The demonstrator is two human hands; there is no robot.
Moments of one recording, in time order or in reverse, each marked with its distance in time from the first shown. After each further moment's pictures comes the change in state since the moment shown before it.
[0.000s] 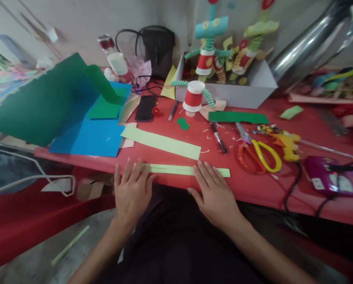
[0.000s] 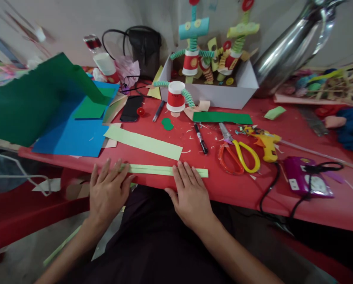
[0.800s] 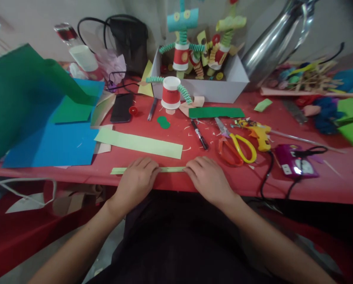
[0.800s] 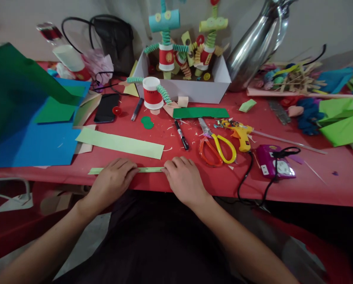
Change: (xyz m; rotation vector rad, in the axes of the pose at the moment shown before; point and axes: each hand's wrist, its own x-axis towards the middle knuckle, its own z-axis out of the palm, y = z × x) left_hand 0.063 0.018 0.021 -0.243 -0.313 0.310; right_hand 0.033 0.038 -0.028 -0.034 -0.101 0.073
